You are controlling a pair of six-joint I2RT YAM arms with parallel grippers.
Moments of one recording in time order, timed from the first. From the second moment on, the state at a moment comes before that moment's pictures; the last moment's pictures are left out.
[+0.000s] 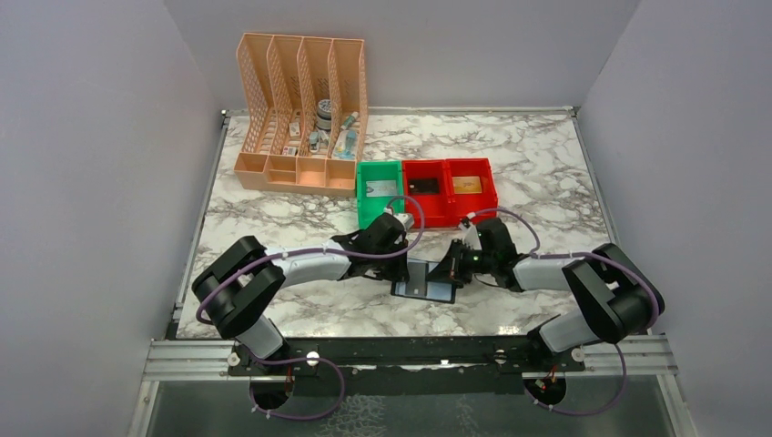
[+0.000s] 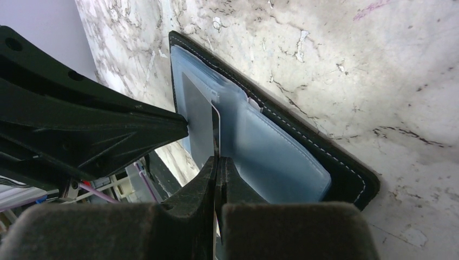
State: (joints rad) left arm -0.88 1.58 0.77 -0.09 0.16 -0.63; right arm 0.48 1.48 0.36 0.37 -0.61 0.85
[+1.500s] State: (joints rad) left arm -0.89 1.58 0.79 -0.13 0.11 -0.61; right arm 0.40 1.42 0.34 0.30 -0.67 0.74
